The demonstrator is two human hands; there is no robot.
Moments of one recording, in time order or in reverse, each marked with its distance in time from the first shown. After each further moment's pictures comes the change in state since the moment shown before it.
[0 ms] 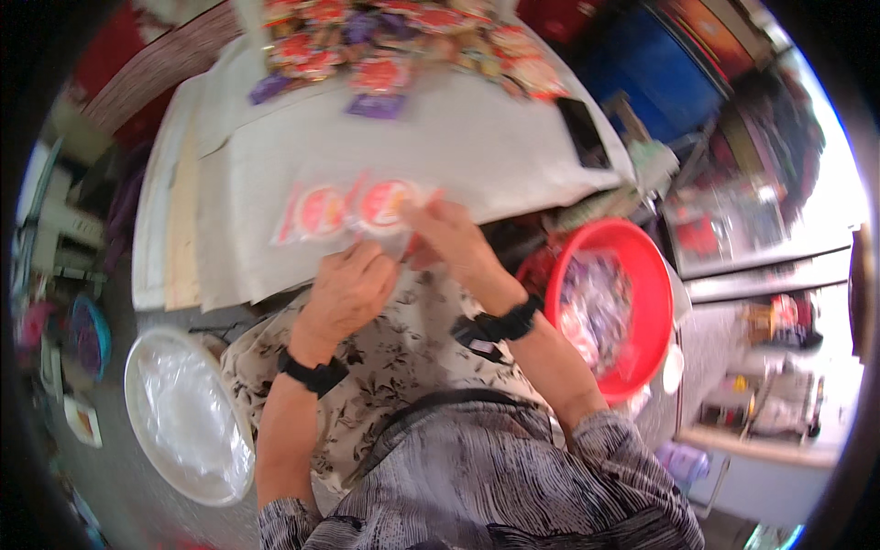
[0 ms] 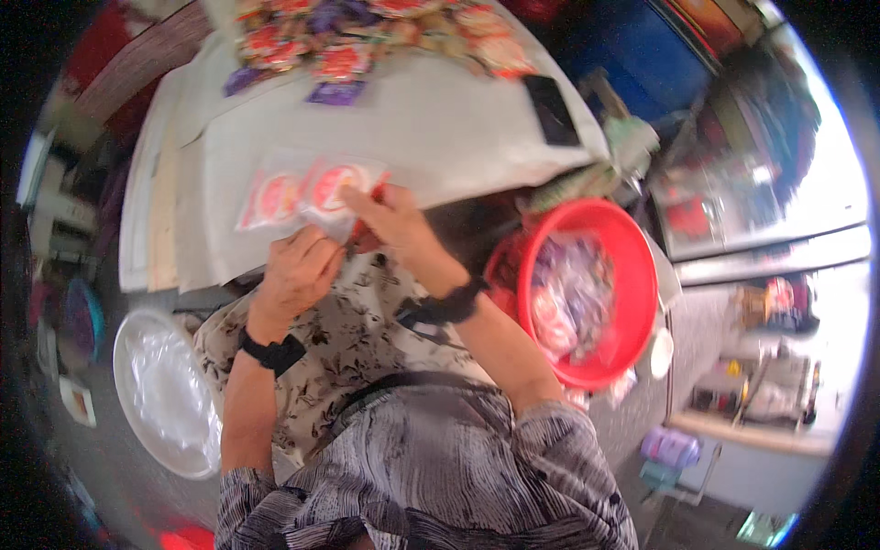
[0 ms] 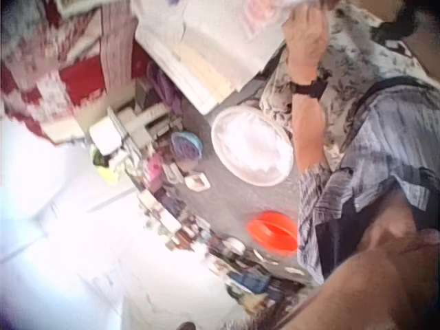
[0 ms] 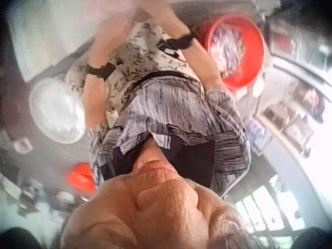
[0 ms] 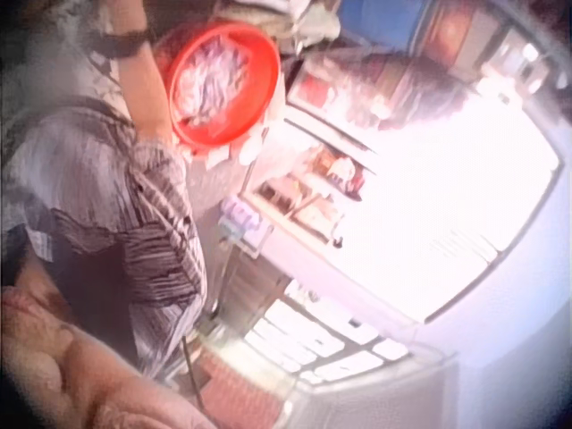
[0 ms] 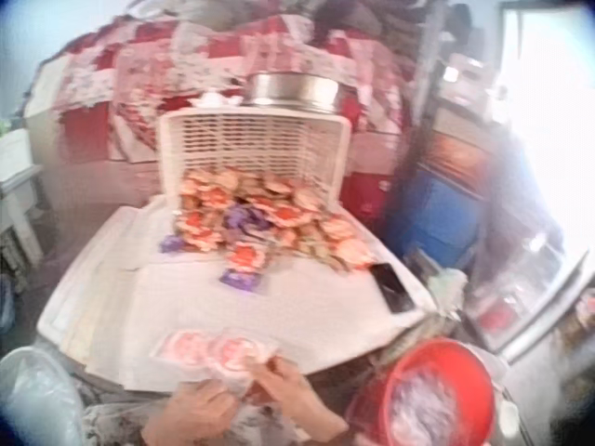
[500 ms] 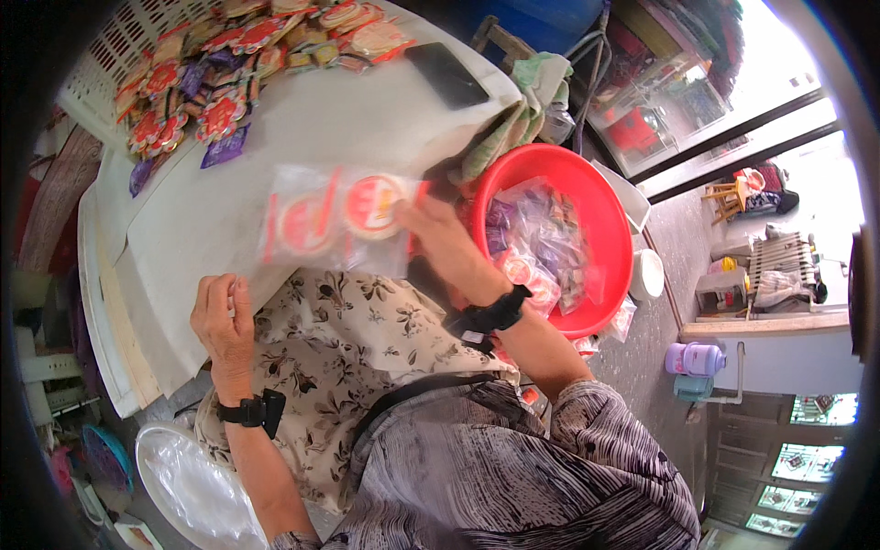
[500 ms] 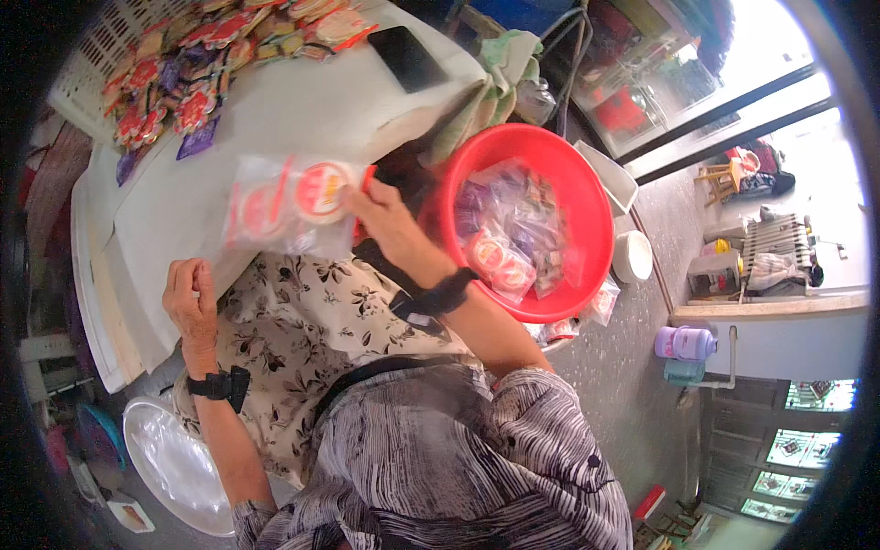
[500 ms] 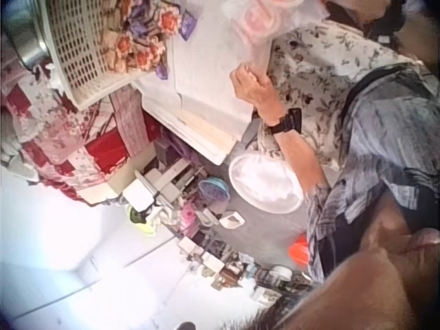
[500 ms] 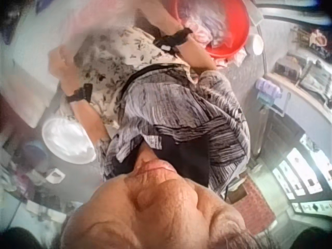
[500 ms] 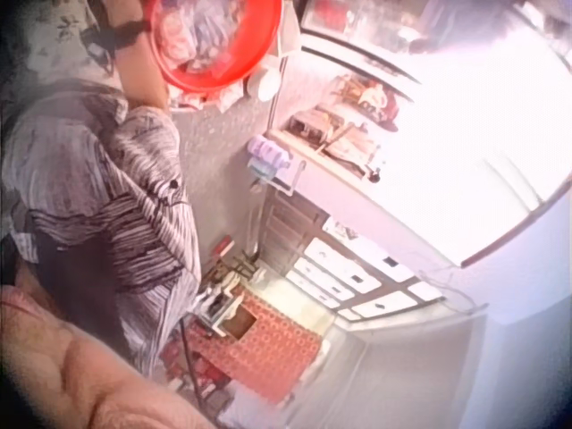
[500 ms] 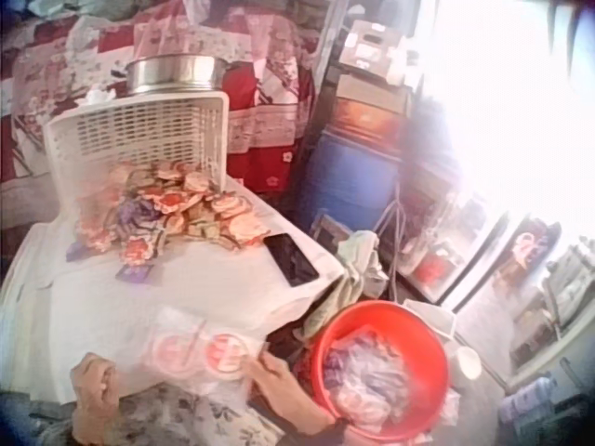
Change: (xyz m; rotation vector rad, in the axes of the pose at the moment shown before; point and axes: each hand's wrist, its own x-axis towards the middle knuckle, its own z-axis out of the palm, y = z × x) left_hand 0.006 -0.012 -0.002 -0.051 0.138 -0.266; right_hand -0.057 0.039 -0.108 0.139 0.225 -0.271
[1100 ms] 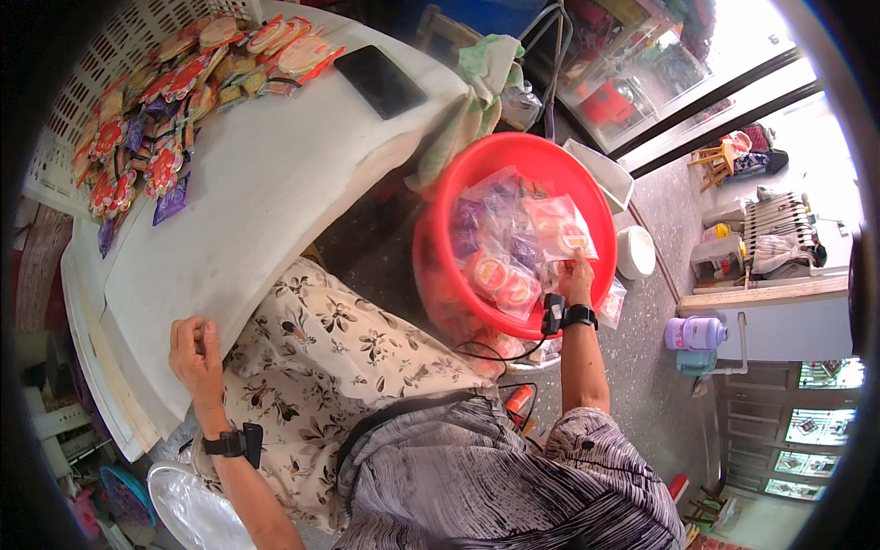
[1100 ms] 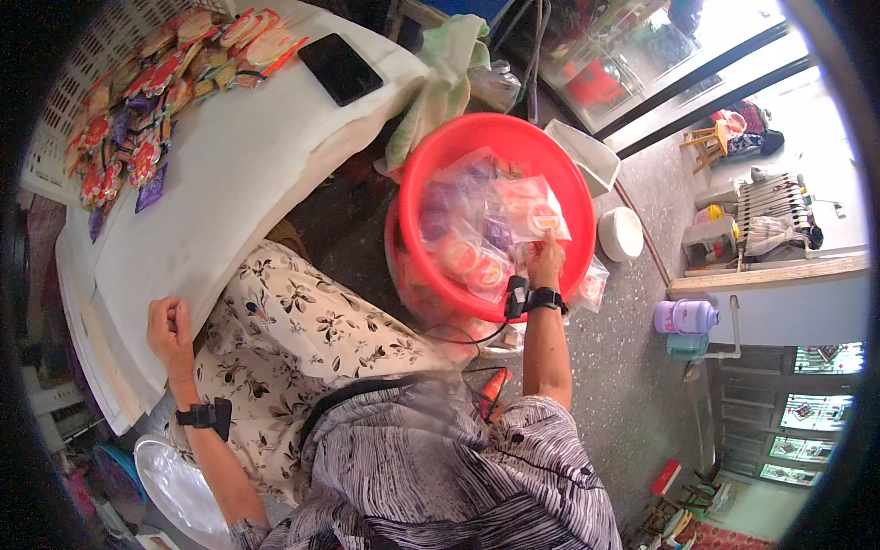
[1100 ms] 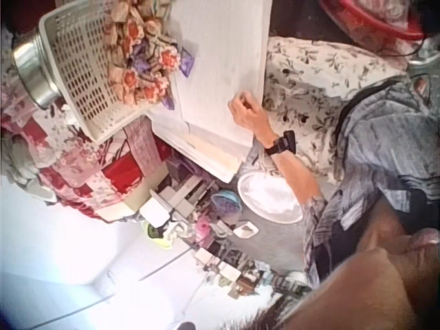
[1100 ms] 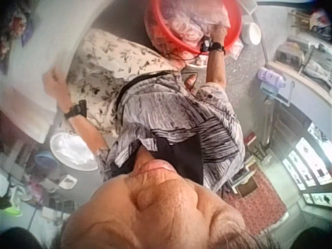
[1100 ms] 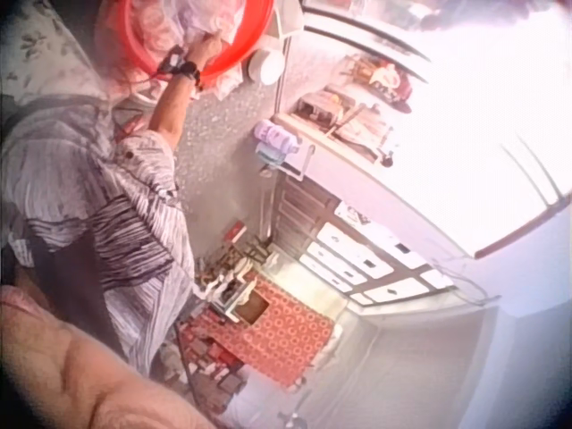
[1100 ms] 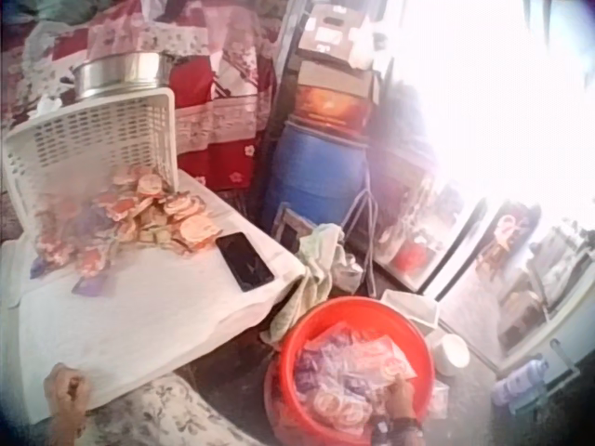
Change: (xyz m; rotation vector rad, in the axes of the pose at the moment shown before) left_hand -0.001 -0.015 0.014 0.030 -0.126 -0.108; right_hand -0.132 0.149 -0.366 0.426 1.182 -0.078
